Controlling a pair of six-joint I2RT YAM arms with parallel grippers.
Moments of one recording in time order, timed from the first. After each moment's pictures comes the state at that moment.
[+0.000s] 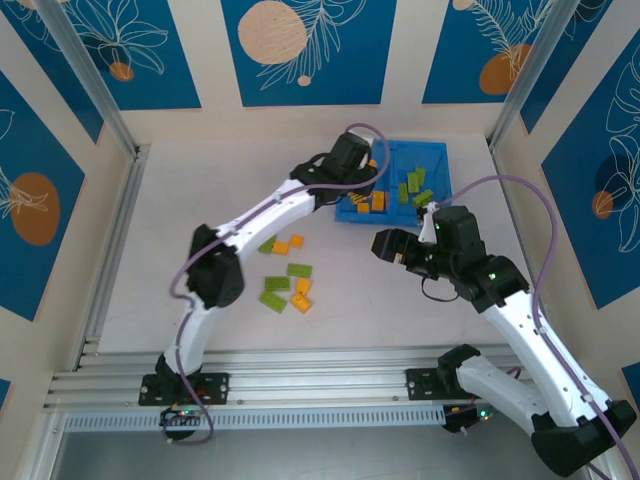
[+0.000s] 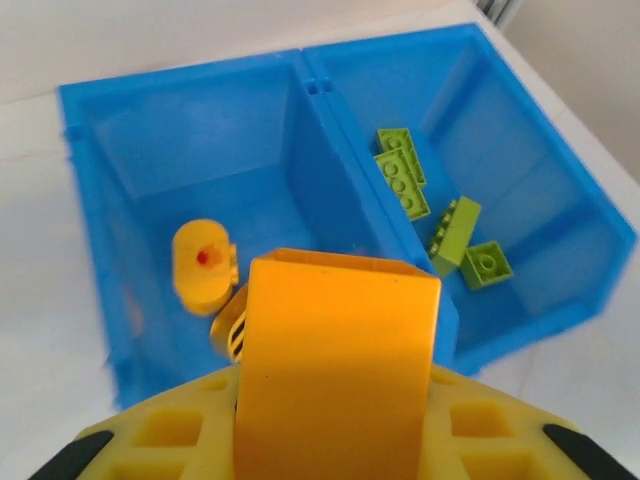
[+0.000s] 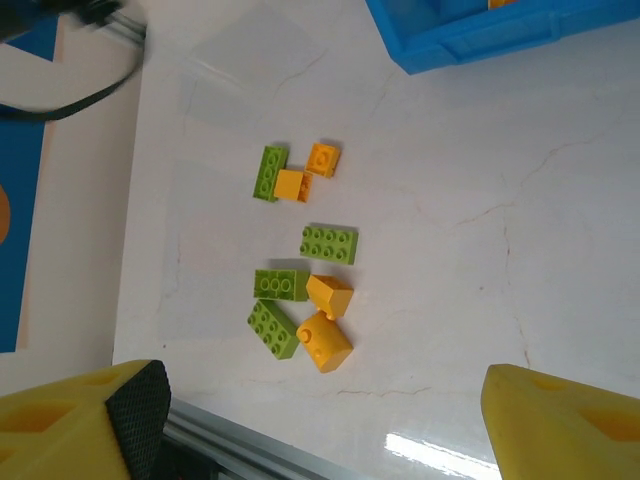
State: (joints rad) left arm -0.78 2.27 2.23 -0.59 -0.13 -0.32; right arm 0.43 0.84 0.96 -0.80 -0.26 0.74
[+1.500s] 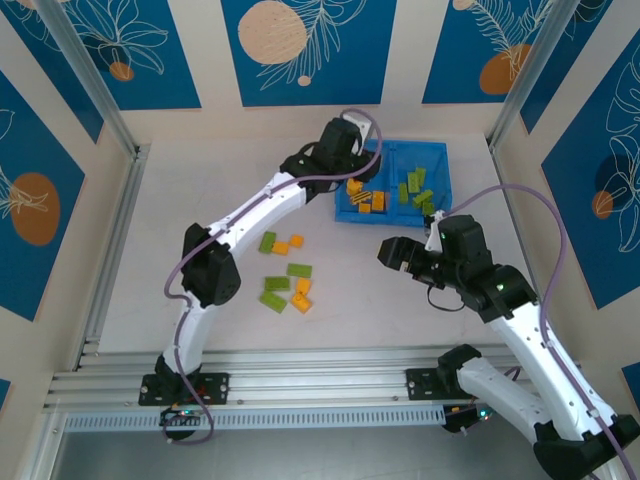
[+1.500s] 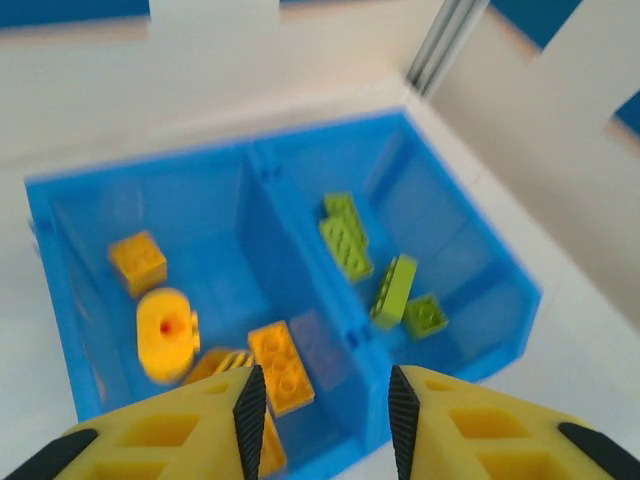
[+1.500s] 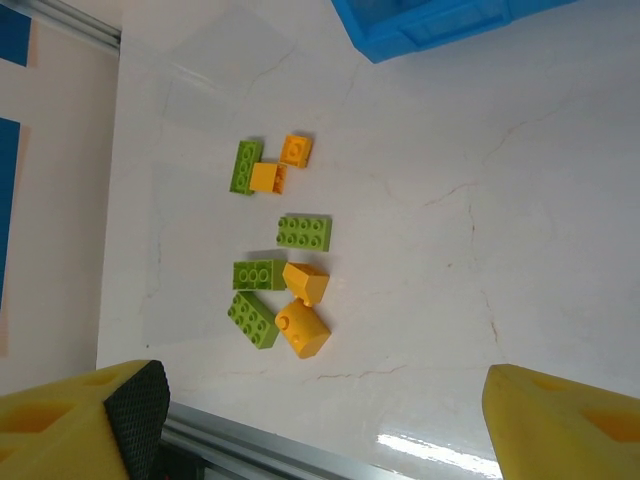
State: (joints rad) left arm -0.75 2.18 2.16 -0.51 0.00 -0.31; right arm 0.43 0.77 0.94 -0.87 -0.23 0.74
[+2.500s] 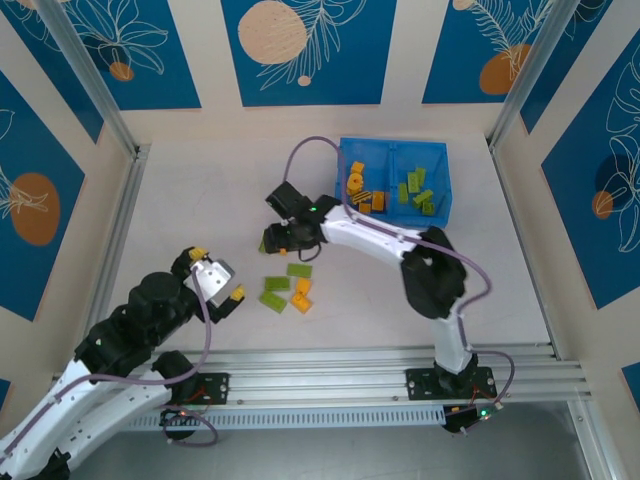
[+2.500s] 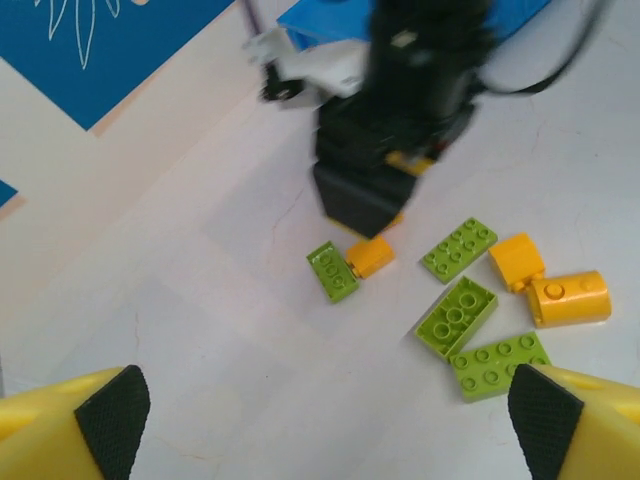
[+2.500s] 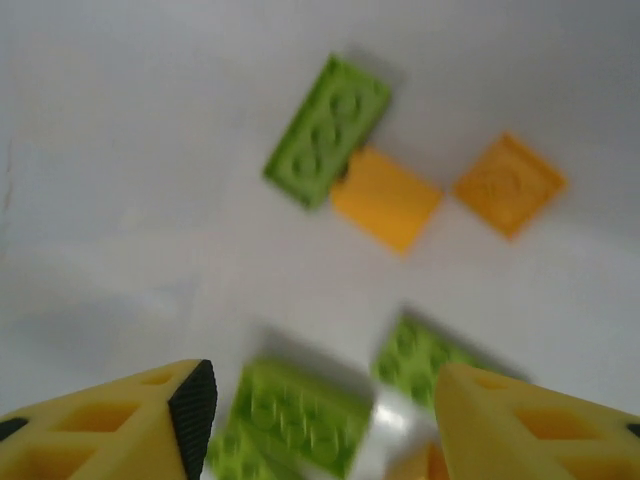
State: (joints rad) left arm -0.75 0.42 0.72 -0.74 -0.22 0.36; right arm 0.86 2.06 1.74 -0.74 -0.01 0.60
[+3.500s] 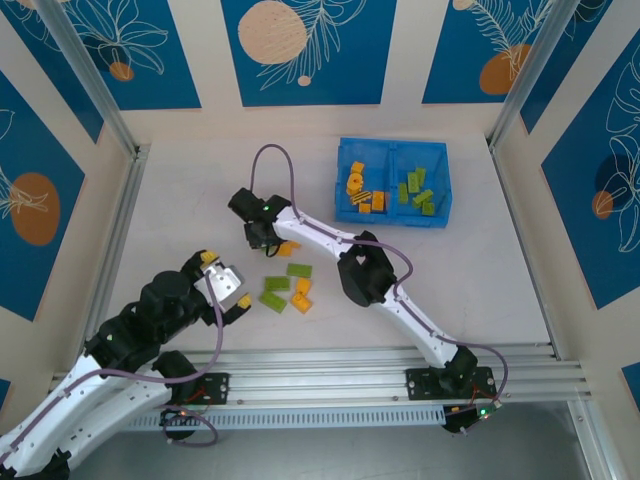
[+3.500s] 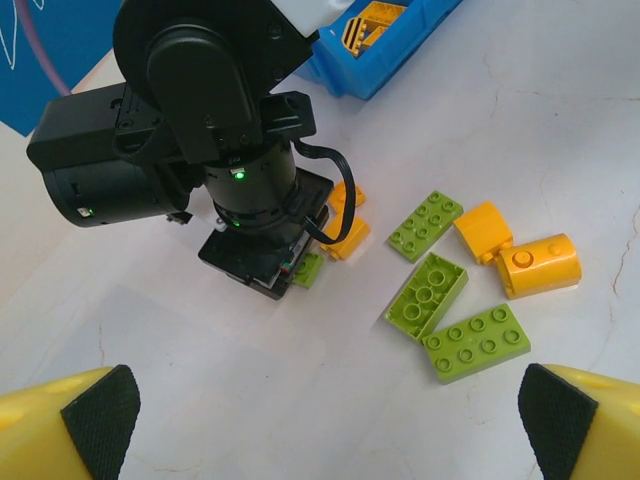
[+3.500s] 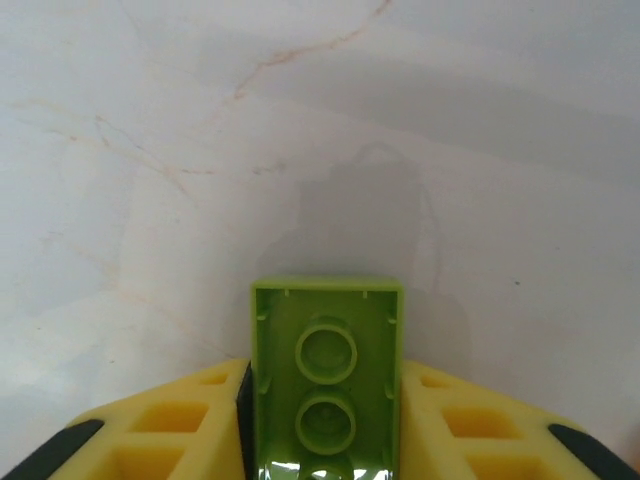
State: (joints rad) left arm -0.74 0.45 0.68 -0.73 -0.15 0.41; right arm 0.91 2.65 2.46 -1.01 0.18 0.63
